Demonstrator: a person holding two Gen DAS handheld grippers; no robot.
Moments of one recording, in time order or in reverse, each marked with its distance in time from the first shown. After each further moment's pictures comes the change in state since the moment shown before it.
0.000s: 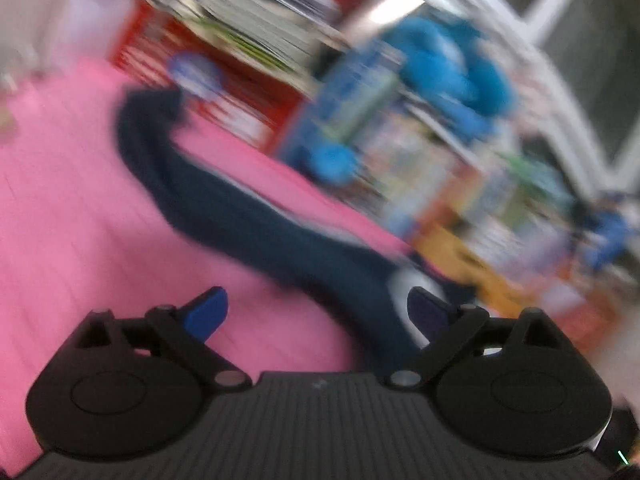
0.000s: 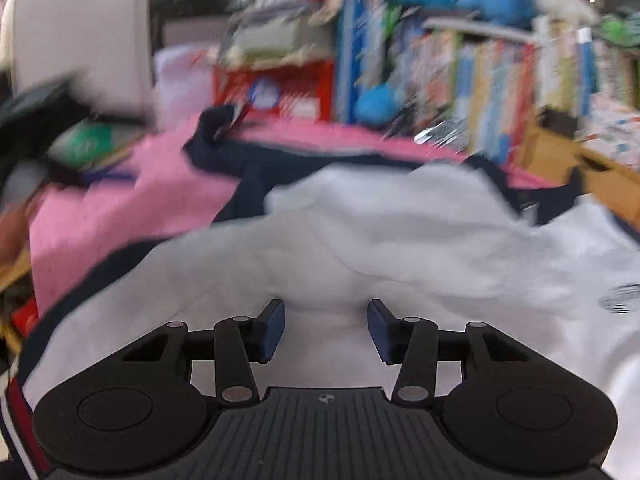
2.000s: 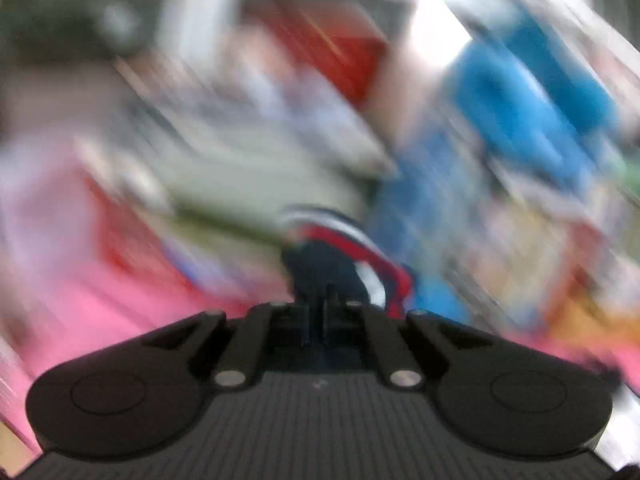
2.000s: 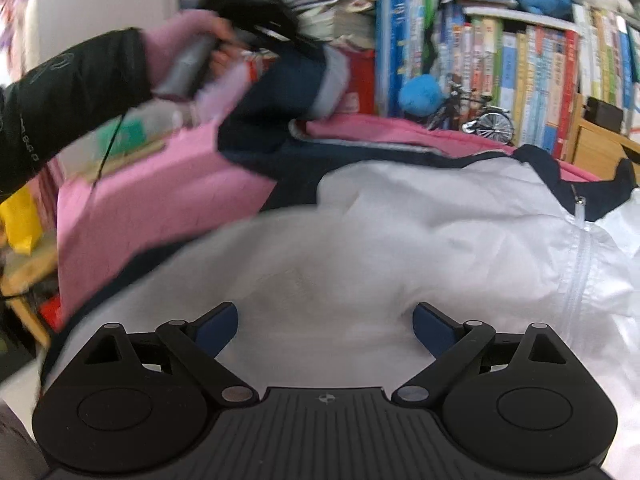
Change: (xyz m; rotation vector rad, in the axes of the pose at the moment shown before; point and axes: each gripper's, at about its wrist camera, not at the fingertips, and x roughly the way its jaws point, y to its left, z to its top) left arm 0.085 -0.039 0.200 0.330 -0.225 0.304; right arm 0.021 0.005 -0.003 0.032 -0.031 0.096
